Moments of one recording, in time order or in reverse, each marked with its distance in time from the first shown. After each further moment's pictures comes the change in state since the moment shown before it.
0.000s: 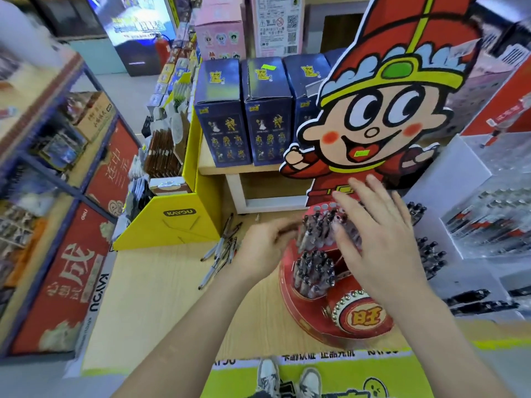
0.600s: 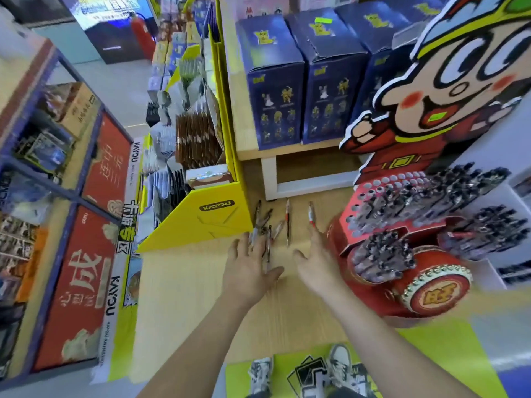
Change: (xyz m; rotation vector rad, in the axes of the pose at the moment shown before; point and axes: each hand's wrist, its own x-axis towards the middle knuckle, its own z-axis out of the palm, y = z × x) left_hand -0.060 -0.162 -0.029 0.668 -0.066 -0.141; right_hand -0.019 -0.100 0.187 0.384 -0.501 0.737
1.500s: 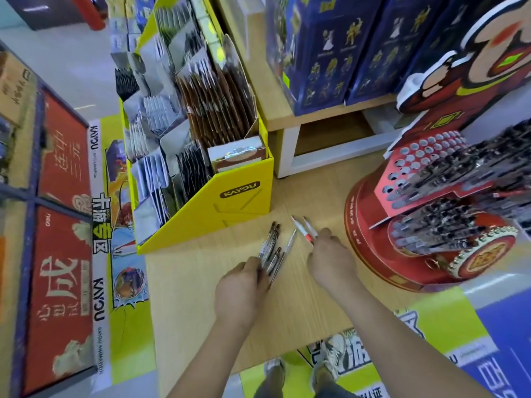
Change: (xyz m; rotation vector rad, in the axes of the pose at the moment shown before) left_hand -0.036 -0.078 0.012 -0.144 -0.031 -0.027; right_hand 0.015 0.004 0.078 -0.424 0.075 0.229
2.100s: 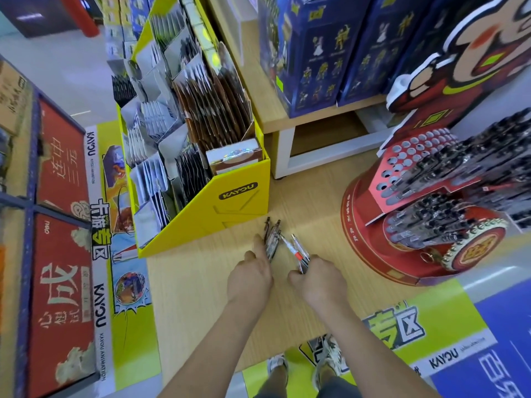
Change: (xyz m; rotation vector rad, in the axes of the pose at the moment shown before) left_hand 0.017 0.024 0.001 0.308 -0.192 -0.009; right_hand -0.040 -0.010 0.015 0.137 -0.085 0.126
